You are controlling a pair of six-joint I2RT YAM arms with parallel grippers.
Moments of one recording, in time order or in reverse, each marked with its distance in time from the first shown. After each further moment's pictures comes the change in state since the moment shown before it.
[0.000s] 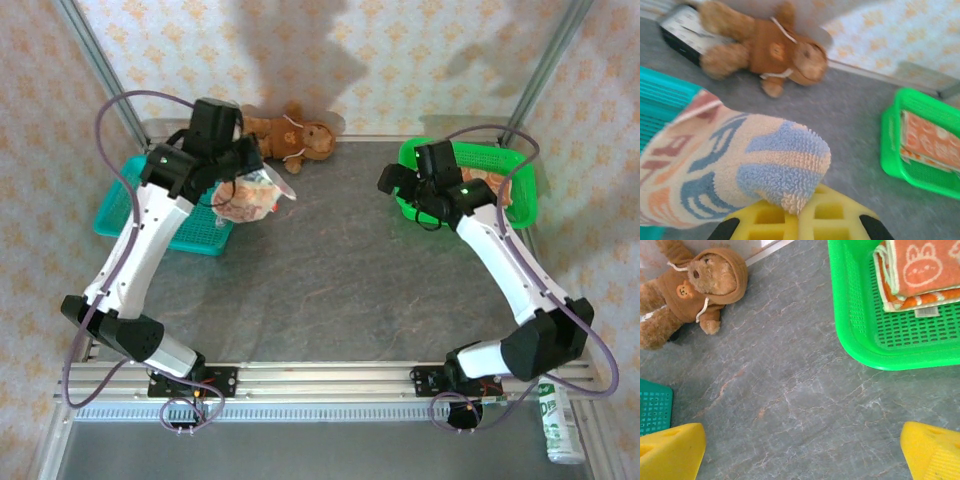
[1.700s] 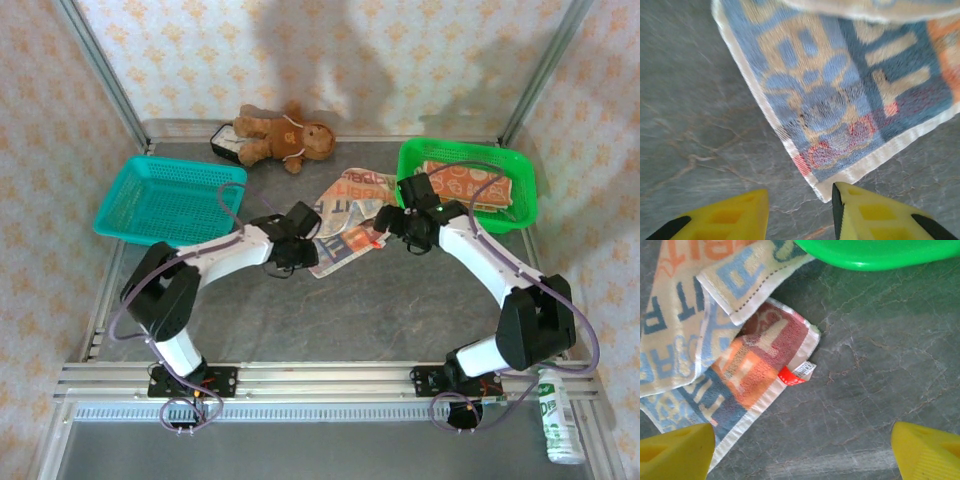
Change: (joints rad) left arm -0.283 0.221 -0.722 0.425 0.075 -0.283; right arm 0.015 0.072 -0.276 0.083 -0.050 -0.008
